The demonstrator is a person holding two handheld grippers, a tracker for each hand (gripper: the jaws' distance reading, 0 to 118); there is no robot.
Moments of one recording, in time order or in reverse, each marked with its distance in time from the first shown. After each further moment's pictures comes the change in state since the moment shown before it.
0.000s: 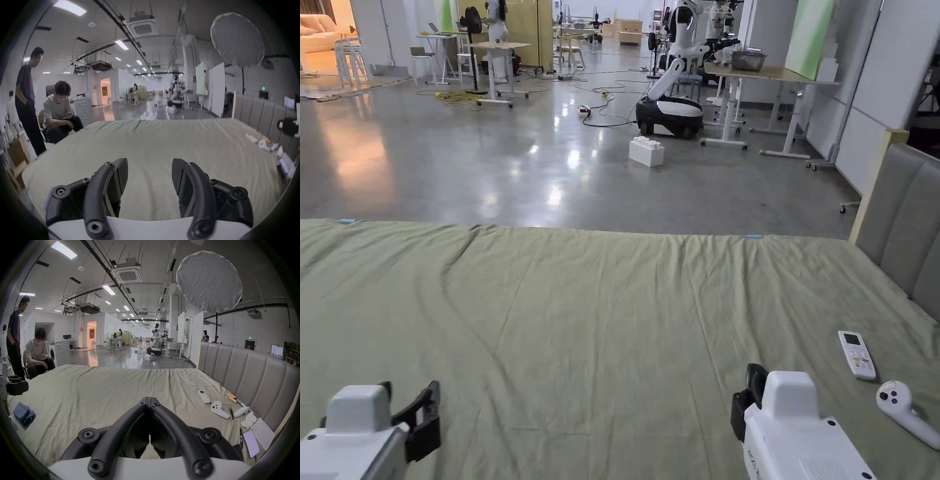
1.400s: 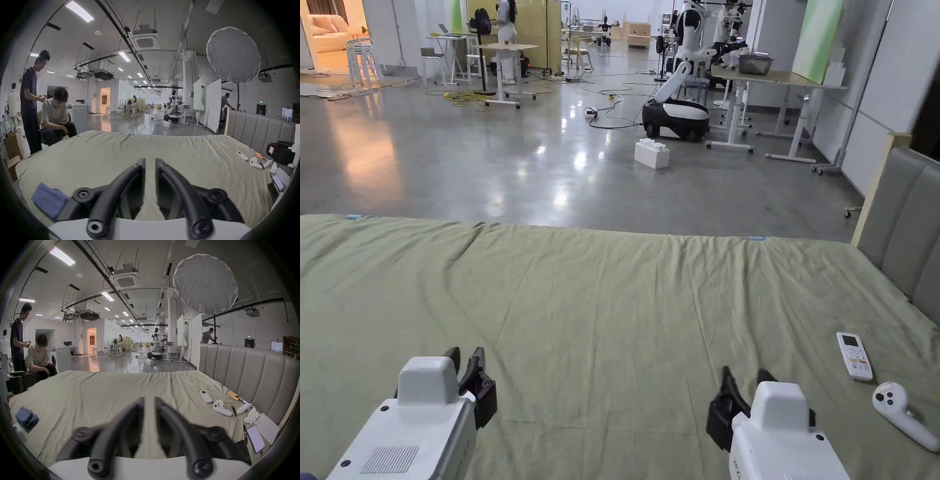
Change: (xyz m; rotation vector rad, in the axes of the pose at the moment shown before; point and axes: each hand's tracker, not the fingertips) left arm 0.070 0.014 0.017 0.099 0.008 -0.014; right arm 0.000 -0.012 0.017 0.048 0.009 -0.039
